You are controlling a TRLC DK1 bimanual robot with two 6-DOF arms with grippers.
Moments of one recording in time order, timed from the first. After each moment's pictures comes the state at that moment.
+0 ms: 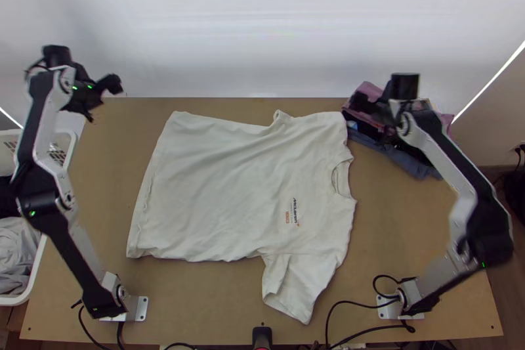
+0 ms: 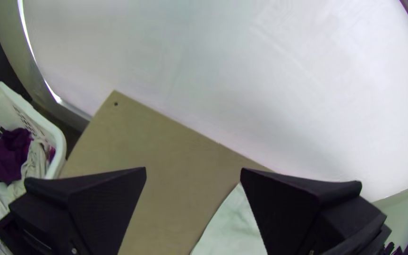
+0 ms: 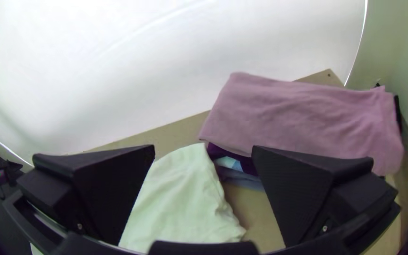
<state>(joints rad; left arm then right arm) 0.28 2.04 2.10 -0.84 0.19 -0.28 0.12 1.66 1.46 -0.42 0.01 0.44</state>
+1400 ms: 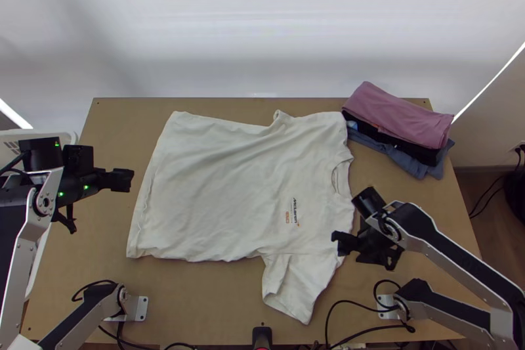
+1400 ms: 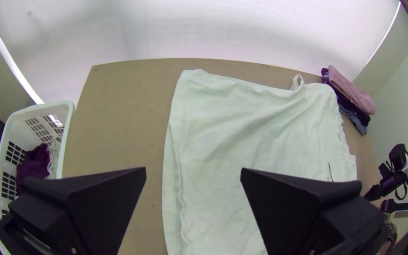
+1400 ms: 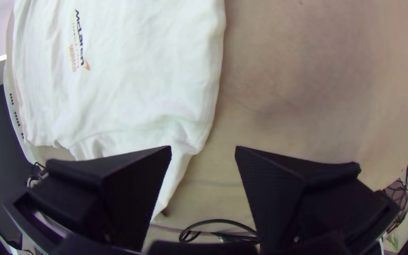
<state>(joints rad) 0.13 1.01 1.14 -0.95 0.19 0.11 0.57 1.14 0.69 -1.03 -0.26 0.79</state>
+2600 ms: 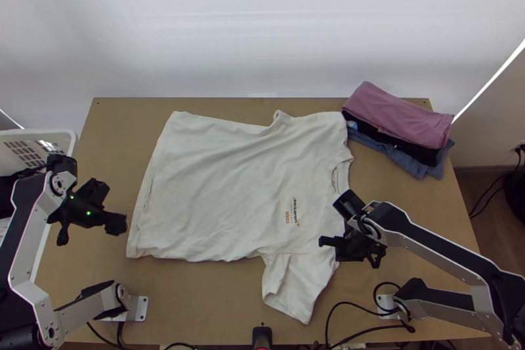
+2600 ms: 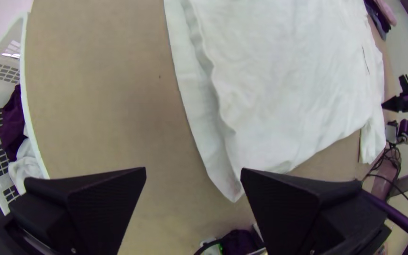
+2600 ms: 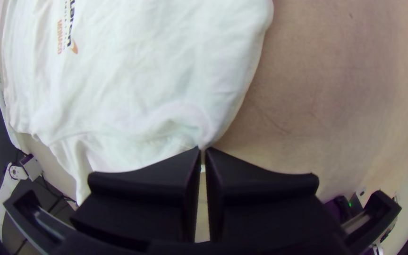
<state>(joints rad) 0.34 1.24 0.96 -1.25 0.08 0.57 0.65 1.29 0.67 -0.89 -0.25 0.76</state>
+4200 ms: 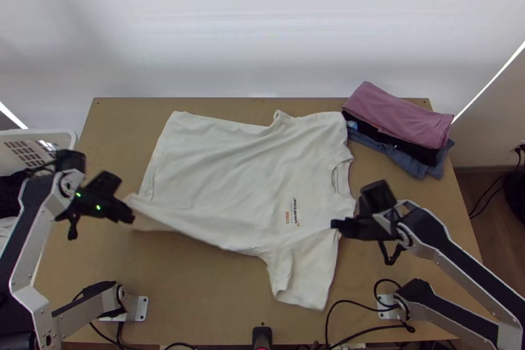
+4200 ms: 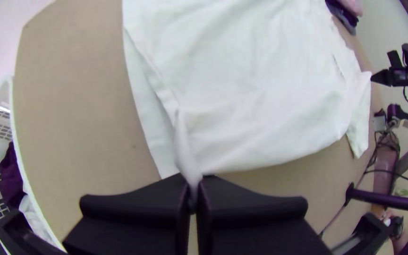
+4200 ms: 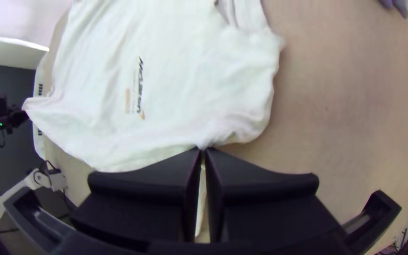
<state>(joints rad) 0.26 1.22 0.98 -1.10 0.27 0.61 0.50 1.03 0.68 -0.77 -0.19 0.62</state>
